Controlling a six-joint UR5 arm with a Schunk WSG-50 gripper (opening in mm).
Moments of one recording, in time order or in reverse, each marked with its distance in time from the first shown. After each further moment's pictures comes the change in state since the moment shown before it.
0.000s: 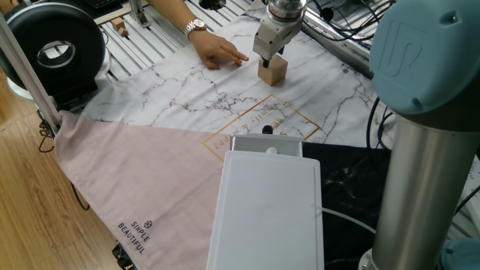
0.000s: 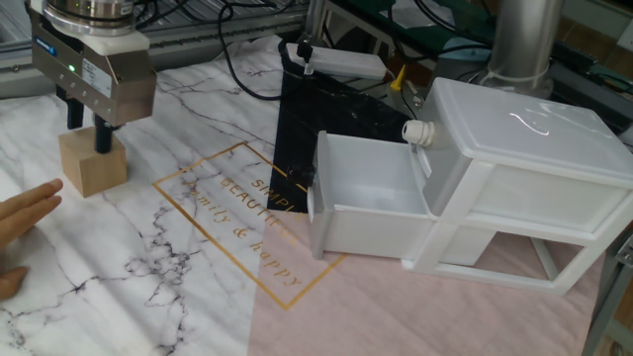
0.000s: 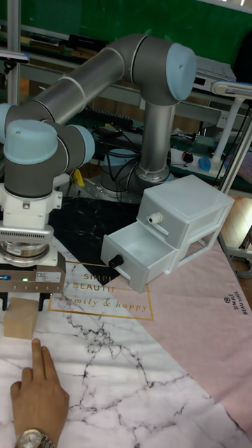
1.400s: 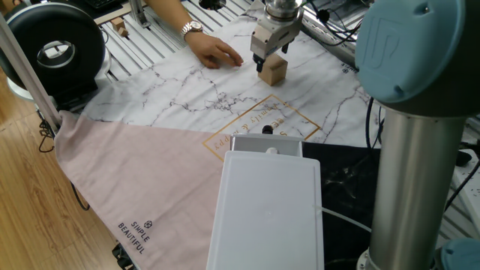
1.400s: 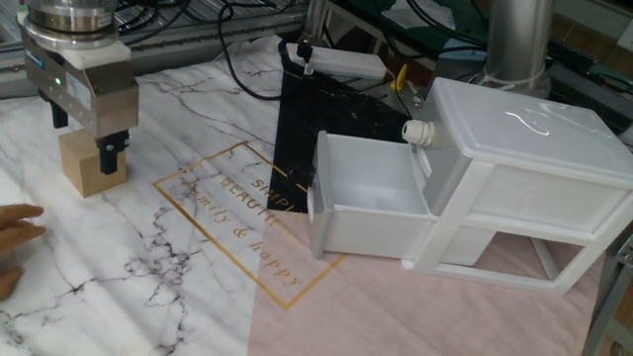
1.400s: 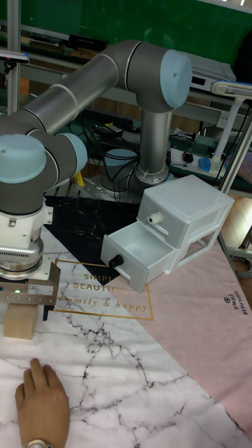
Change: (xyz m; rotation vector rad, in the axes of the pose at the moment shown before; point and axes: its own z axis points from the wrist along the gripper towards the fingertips) arm -0.008 -0.006 0.021 -0.016 0.043 0.126
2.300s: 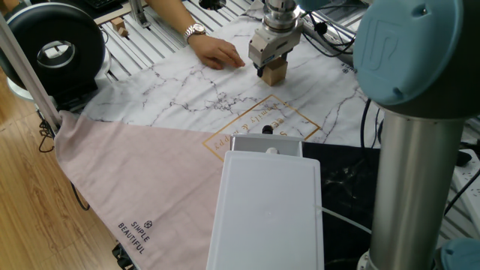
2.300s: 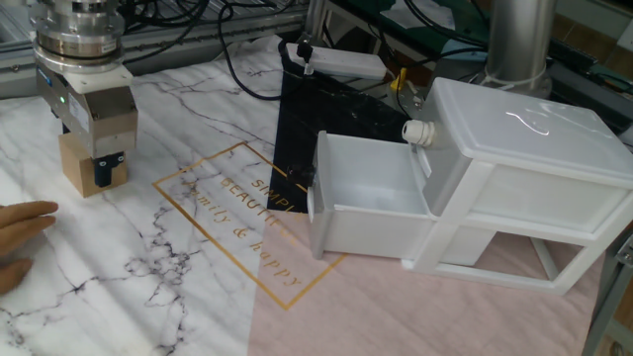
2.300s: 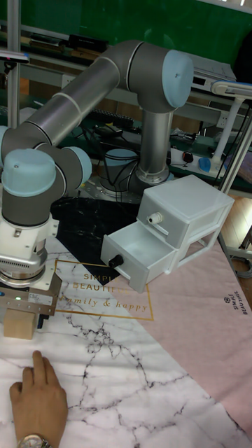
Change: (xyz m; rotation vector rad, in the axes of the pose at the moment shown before) arm 0.005 -0.003 0.018 0.060 -0.003 0.096
